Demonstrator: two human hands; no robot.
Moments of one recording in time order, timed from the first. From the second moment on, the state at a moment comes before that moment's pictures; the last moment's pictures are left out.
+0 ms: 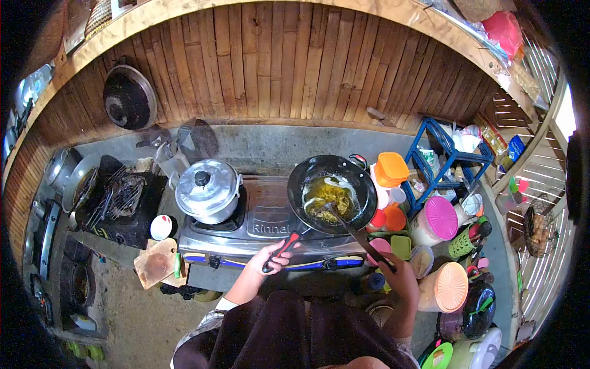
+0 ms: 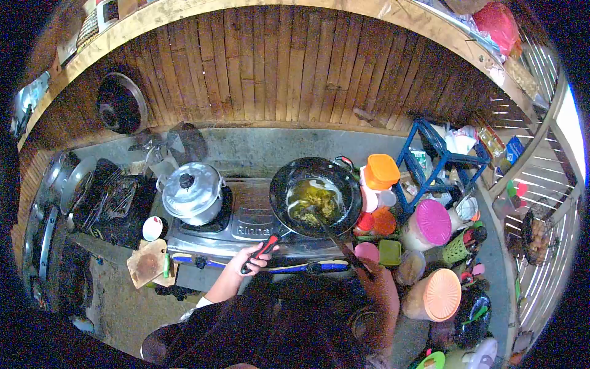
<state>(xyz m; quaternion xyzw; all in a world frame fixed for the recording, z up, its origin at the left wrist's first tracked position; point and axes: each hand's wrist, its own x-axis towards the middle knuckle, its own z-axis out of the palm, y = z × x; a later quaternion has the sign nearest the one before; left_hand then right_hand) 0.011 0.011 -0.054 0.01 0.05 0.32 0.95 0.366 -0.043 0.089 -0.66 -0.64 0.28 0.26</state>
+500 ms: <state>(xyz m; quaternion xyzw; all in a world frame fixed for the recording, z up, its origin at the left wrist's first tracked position) 0.008 0.013 -0.053 -0.01 0.09 0.30 0.95 0.346 0.032 0.013 -0.62 -0.68 0.15 0.35</state>
